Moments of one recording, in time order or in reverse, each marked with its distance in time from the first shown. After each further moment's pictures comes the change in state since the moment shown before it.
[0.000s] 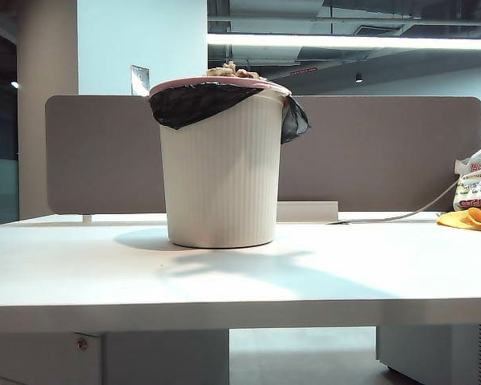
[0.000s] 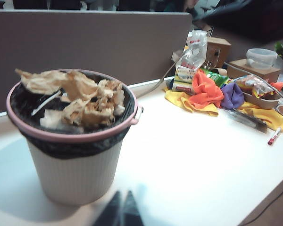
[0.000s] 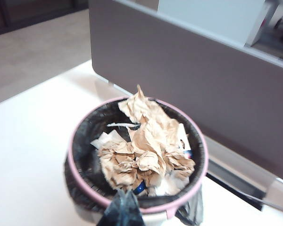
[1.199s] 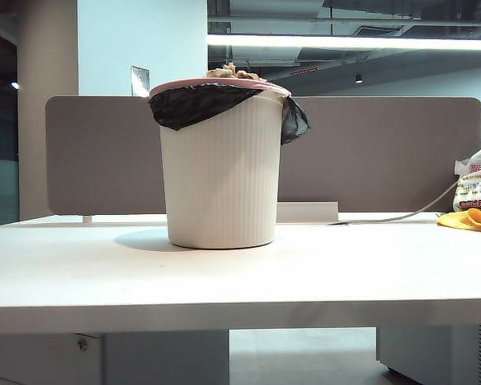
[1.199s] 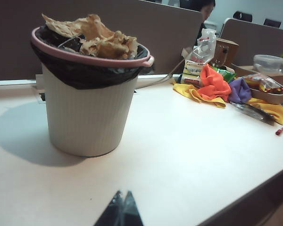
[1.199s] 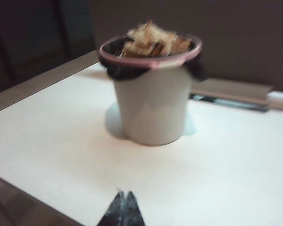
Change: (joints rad) left arm 0.000 -0.673 -0.800 0.229 -0.068 -0.072; right arm -0.002 -1.485 -1.799 0.484 0.055 0.236
